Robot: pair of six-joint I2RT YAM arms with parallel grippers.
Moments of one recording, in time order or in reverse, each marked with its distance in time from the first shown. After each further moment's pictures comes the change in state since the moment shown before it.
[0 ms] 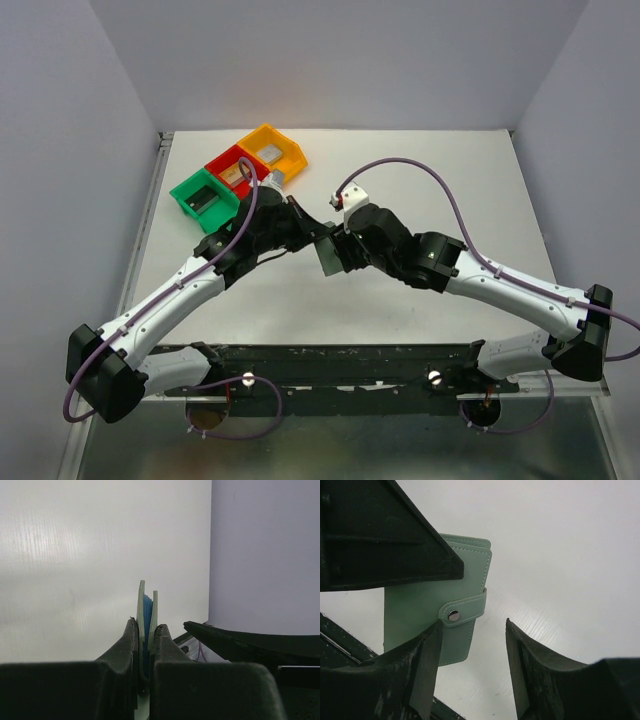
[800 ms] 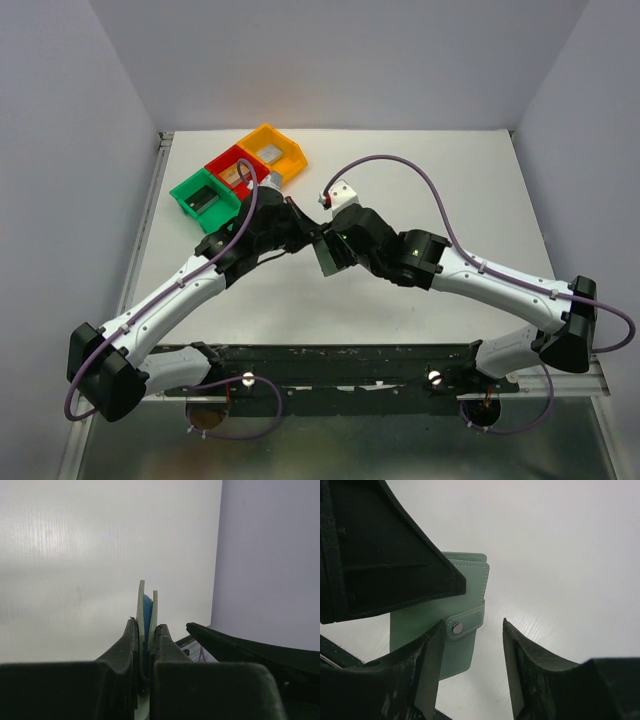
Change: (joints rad) left arm 0.001 0.008 0.002 -0.030 -0.023 -0.030; right arm 0.026 0.074 0.056 -0.003 0.082 0.002
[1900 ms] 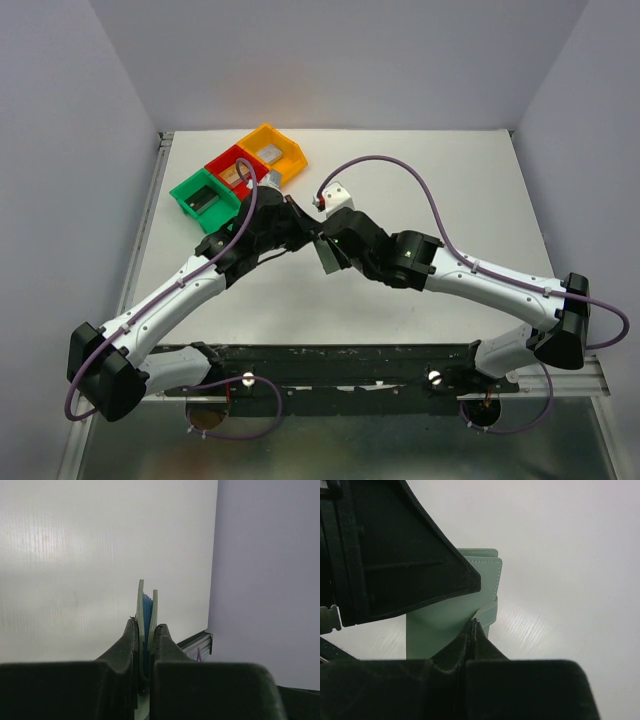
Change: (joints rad) left arm 0.003 0.000 -0.002 0.023 -0.015 -0.007; right arm 0.025 0.045 0.041 -0.032 0.056 0.025
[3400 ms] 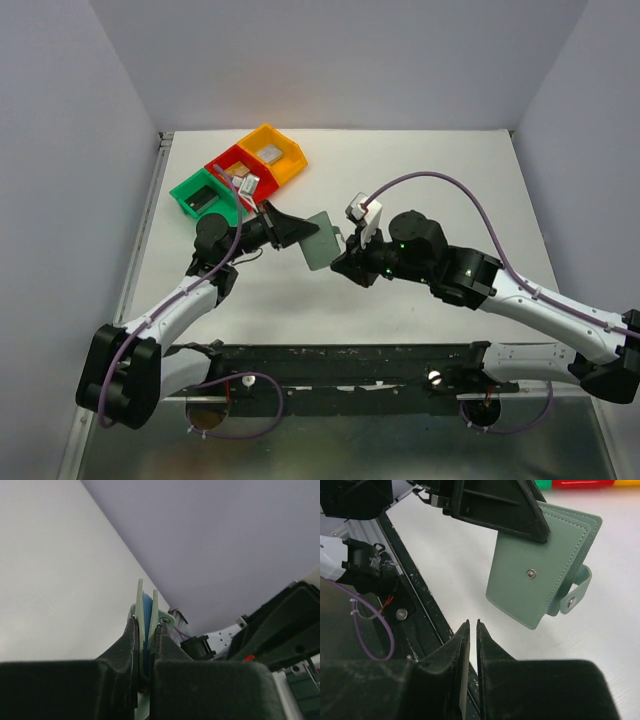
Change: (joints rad) left arm 0.298 -0.050 -0.444 0.985 0.598 0.114; right arm -0.060 -0.335 -0.246 0.225 -0.550 -0.037
